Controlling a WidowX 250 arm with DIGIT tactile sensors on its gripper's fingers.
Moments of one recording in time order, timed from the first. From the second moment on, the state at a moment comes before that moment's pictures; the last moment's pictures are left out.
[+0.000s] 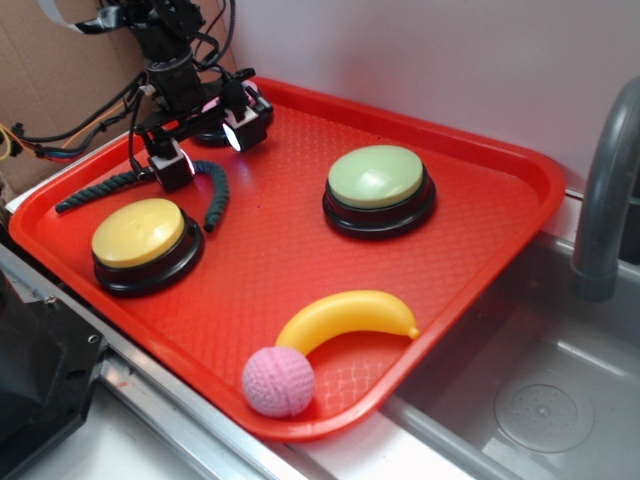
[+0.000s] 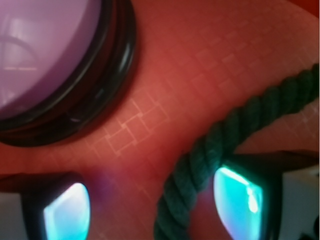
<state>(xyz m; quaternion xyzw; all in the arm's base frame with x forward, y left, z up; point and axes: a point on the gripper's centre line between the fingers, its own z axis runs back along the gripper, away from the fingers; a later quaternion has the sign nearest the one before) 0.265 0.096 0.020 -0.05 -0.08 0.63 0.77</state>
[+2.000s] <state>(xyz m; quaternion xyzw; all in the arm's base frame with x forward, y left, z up) 0.251 0.047 0.162 -0.02 -0.06 0.11 0.99</state>
